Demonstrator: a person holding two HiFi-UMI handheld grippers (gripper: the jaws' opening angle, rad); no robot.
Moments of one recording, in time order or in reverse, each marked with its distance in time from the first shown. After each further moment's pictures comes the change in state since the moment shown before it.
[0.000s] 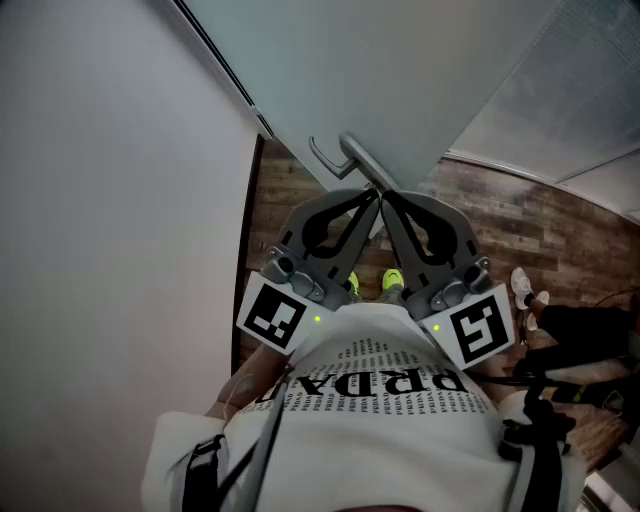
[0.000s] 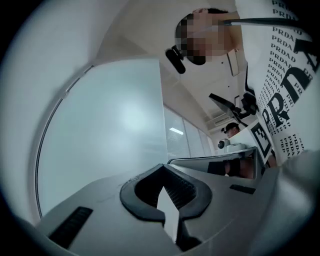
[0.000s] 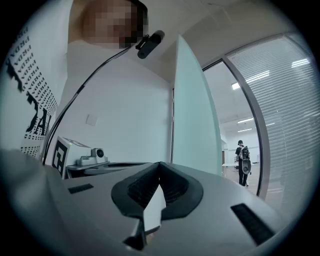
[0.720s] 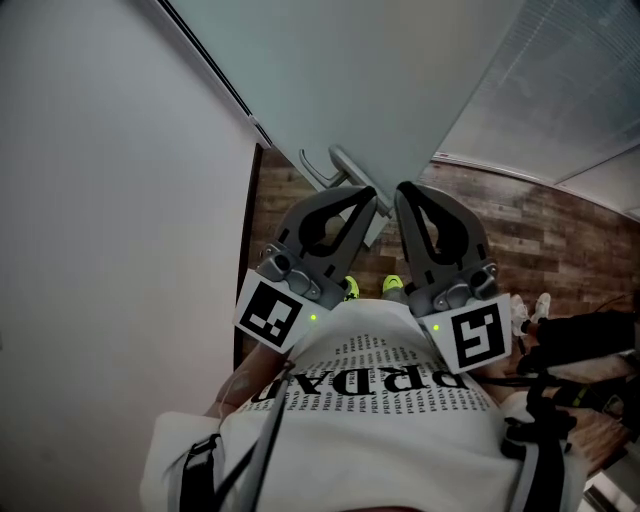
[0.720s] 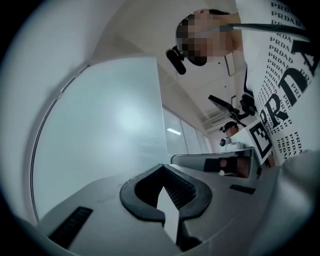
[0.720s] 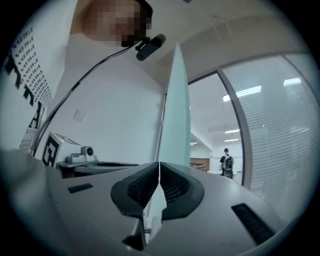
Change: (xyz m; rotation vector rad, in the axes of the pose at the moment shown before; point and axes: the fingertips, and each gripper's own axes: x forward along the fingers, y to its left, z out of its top) left arm 0.003 0.004 0.005 0.012 -0.013 -0.027; right arm -0.007 -0.021 0.013 -0.072 -0.031 -0.156
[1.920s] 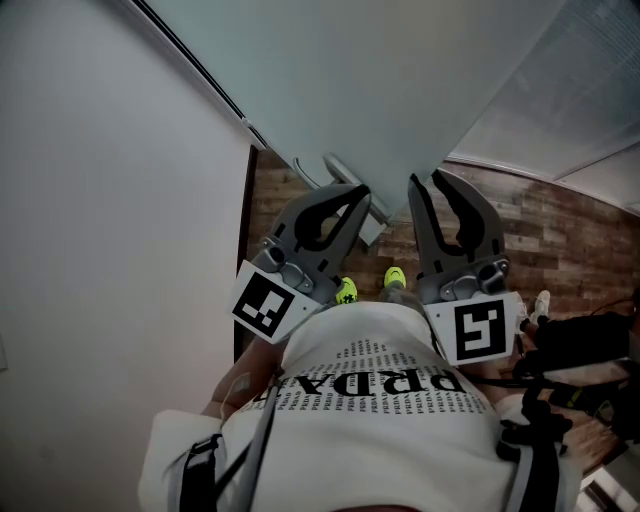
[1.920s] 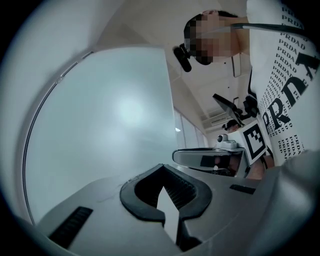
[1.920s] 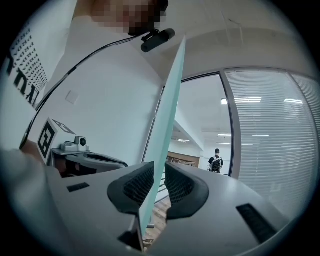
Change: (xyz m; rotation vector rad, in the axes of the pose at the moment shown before) left arm 0.001 0.005 -0.013 -0.051 0.030 -0.025; right arm -0.001 -0.025 -0.004 -0.130 0.059 -0.084
